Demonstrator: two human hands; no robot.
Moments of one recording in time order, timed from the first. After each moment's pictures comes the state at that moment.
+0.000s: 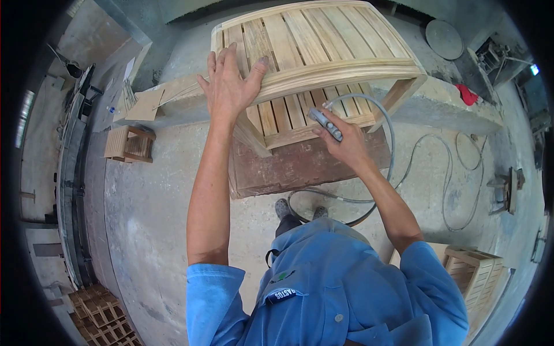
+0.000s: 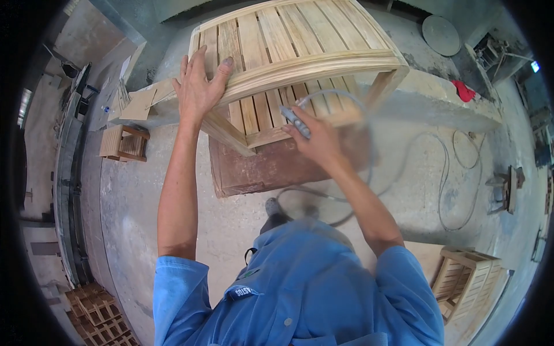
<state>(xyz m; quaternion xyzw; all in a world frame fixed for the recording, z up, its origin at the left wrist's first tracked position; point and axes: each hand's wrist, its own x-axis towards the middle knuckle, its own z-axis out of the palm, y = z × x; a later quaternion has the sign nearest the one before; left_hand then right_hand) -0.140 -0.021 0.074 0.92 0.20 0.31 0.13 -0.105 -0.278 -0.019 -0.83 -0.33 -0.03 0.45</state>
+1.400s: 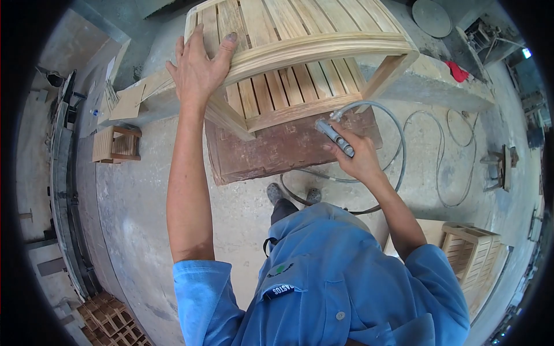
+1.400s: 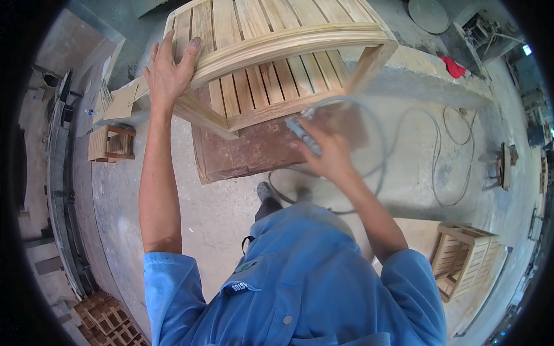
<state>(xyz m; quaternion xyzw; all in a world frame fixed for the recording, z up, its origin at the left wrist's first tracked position) -0.136 -0.010 0.071 0.92 0.19 0.32 0.11 -0.150 -0.349 -0.034 -0.84 -0.32 0.00 0.44</state>
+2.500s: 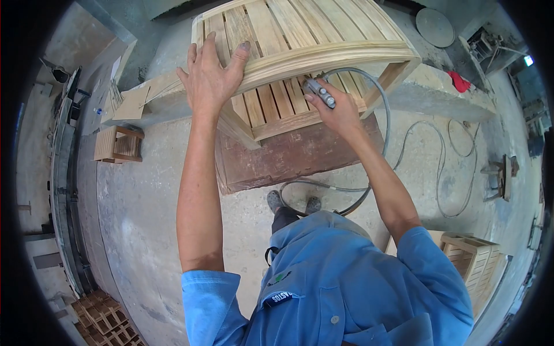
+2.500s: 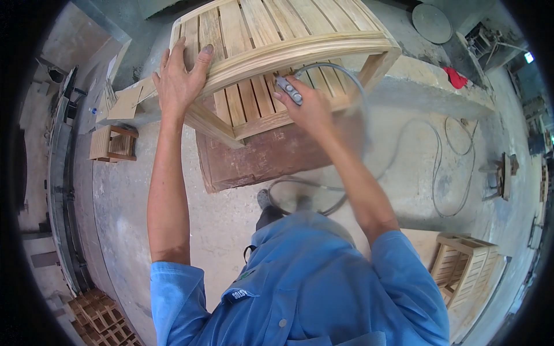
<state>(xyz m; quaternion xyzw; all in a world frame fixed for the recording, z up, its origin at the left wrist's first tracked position) -0.137 -0.016 0.074 0.91 0.21 0.32 0.12 -0.062 -0.258 -0.031 -0.83 -0.29 -0.09 0.47</state>
